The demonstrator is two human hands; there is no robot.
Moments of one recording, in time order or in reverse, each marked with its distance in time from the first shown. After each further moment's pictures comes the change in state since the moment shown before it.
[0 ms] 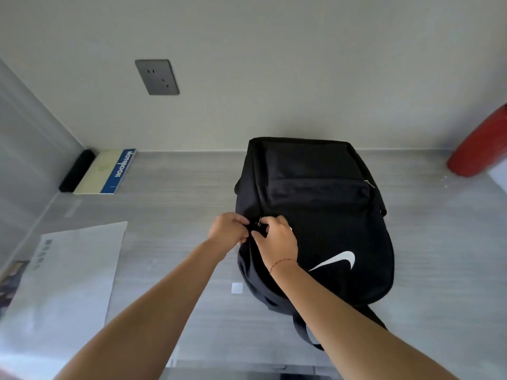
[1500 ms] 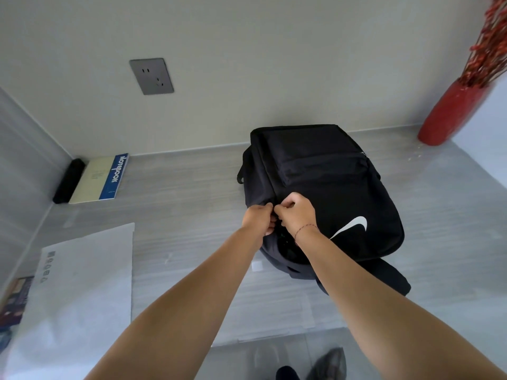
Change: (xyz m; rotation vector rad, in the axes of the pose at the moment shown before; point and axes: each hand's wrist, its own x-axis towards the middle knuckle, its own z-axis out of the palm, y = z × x) left_hand -0.031 -0.007 0.024 -0.263 -0.129 -0.076; right_hand -0.022 -0.012 -0.006 0.450 0.125 0.286
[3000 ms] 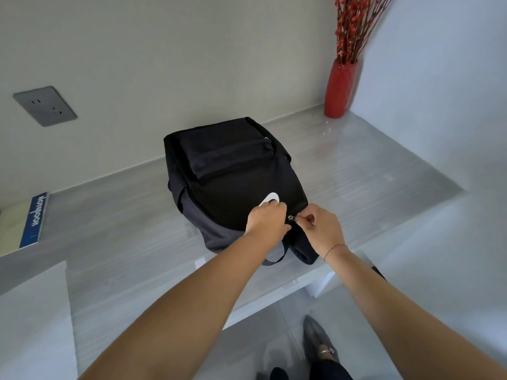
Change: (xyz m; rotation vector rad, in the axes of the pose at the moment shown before) left_hand -0.101 -0.023 0.130 1.476 -0.150 1.003; right_hand -0.069 0.120 -0.166 -0.326 0.241 -0.123
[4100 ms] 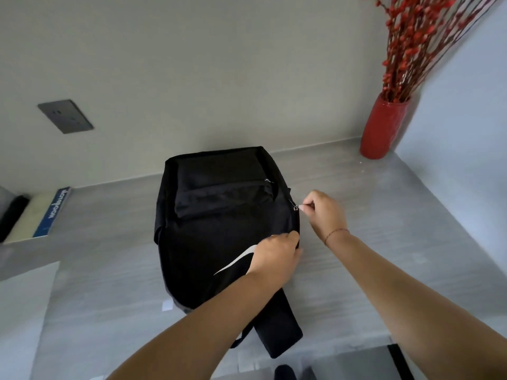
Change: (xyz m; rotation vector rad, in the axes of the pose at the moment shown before) left_hand 0.110 0.053 -0.008 -0.186 0.065 -0.210; right_hand 0.218 0.011 -0.049 -0.115 -0.099 -0.305
